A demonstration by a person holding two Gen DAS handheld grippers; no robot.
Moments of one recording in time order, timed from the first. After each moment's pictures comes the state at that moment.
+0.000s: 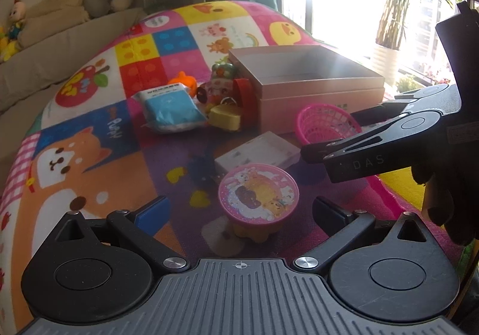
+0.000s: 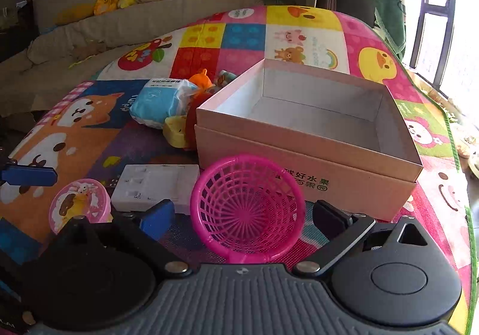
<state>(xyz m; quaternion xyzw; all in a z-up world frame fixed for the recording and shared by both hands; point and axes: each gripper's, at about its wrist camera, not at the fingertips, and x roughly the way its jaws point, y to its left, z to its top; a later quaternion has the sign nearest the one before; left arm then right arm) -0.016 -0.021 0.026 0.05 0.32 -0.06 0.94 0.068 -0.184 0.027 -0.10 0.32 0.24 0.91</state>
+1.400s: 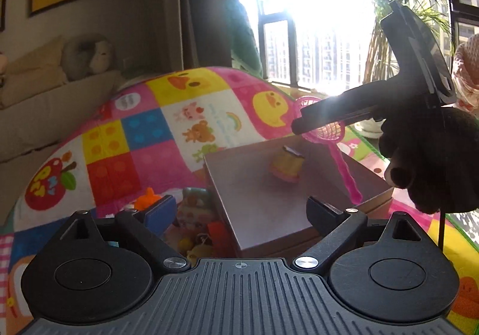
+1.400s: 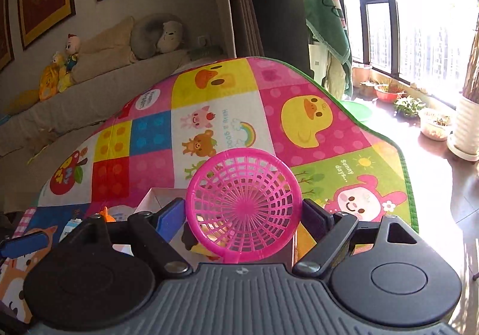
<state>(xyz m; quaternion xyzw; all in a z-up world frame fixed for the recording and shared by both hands) 0.084 -0.056 0.079 0.06 0.23 -0.09 0.97 0.228 -0.256 0.098 0.02 0.28 0.16 0.95</state>
